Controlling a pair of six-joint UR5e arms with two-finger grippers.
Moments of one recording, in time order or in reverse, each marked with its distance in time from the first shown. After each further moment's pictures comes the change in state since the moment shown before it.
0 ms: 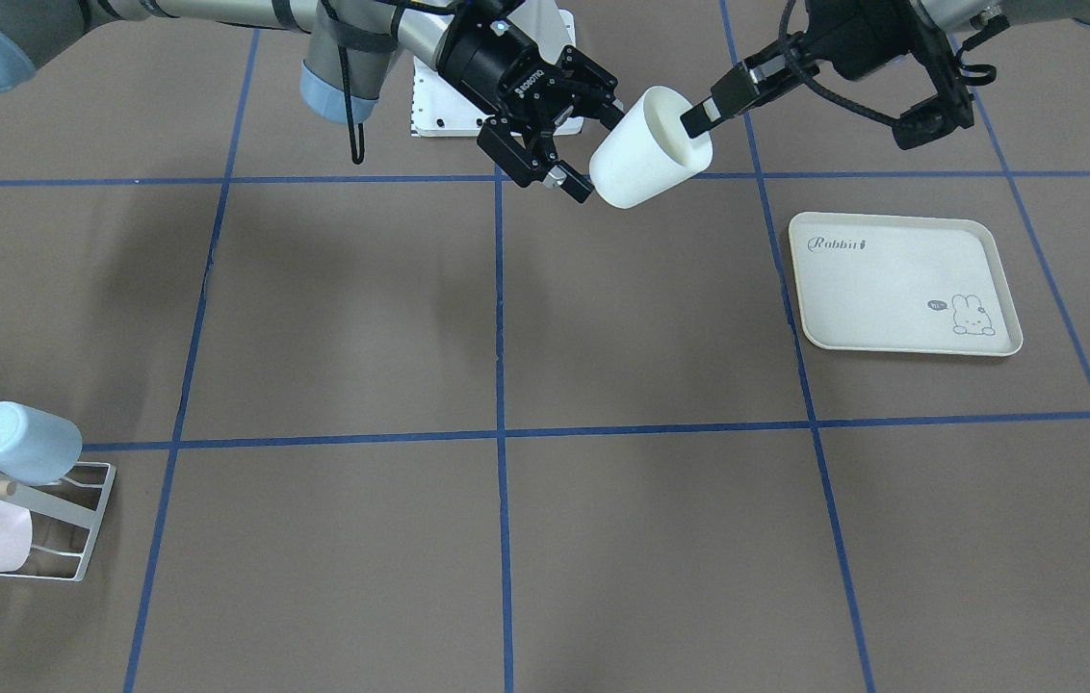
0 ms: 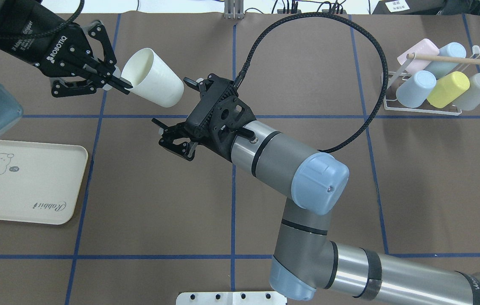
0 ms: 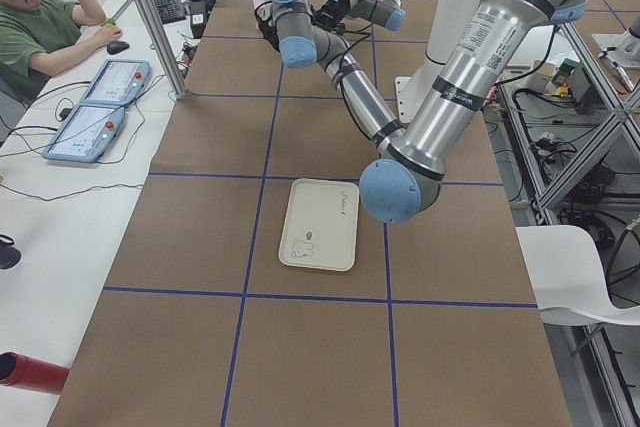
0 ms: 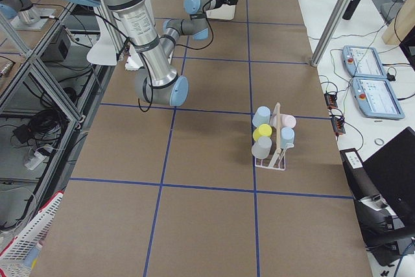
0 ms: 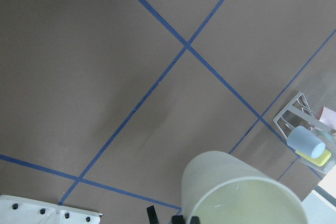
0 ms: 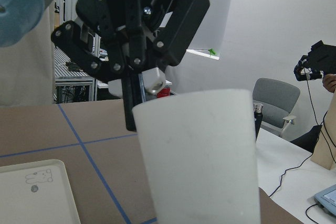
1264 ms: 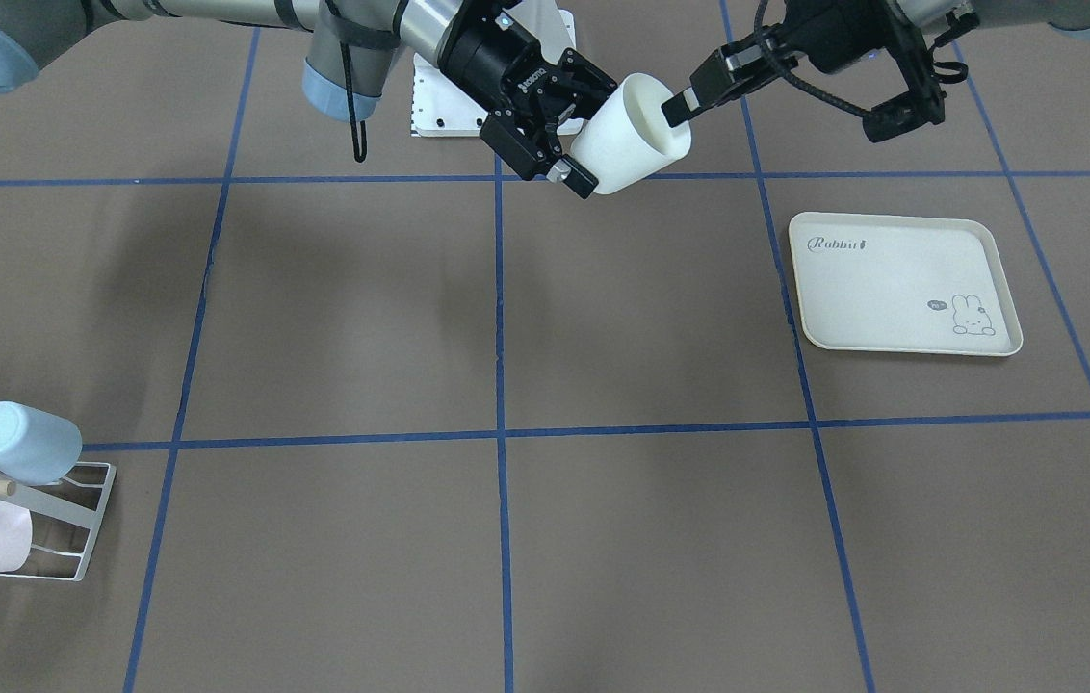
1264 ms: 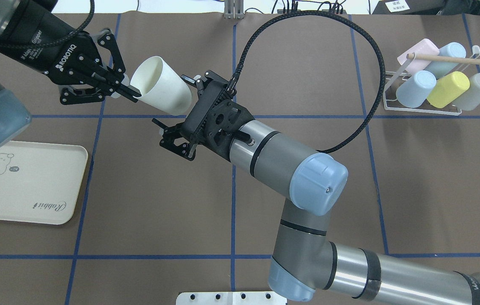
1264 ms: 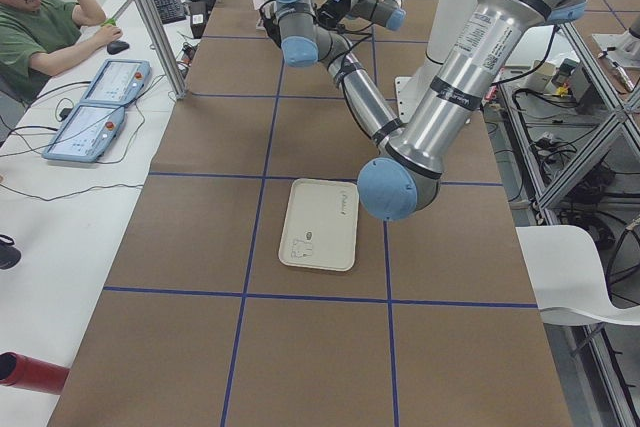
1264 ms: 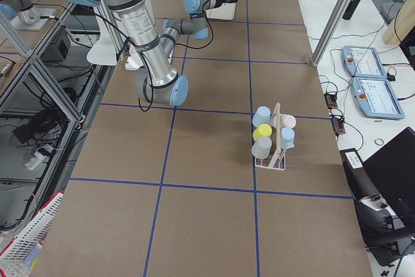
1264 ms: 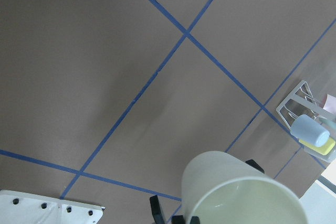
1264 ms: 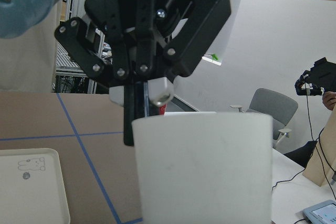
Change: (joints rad) left arm 0.029 -0.008 -0.001 -0.035 0.001 0.001; right arm -0.002 0.003 0.002 -0.005 -0.006 -0.111
